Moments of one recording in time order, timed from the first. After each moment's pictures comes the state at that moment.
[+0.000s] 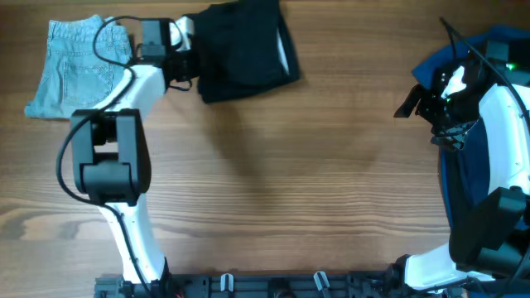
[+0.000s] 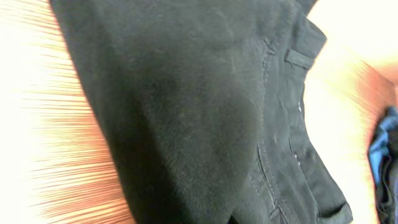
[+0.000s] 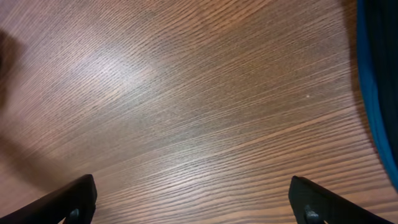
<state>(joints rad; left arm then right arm) -0.03 2.20 1.55 -0.22 0.52 -0.39 -0.26 1.71 1.46 -1.24 -0.23 0.29</state>
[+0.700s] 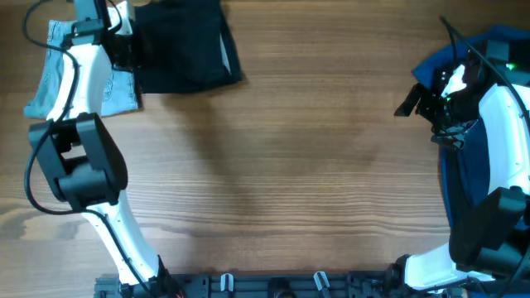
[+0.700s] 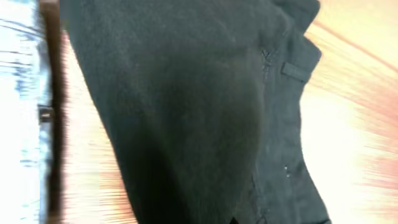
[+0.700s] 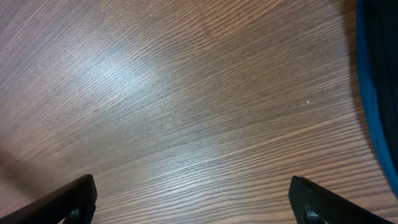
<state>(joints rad) 0.18 2.20 1.84 -0.66 0.38 -0.19 -0.26 1.71 1.46 -1.23 -0.23 0.28</state>
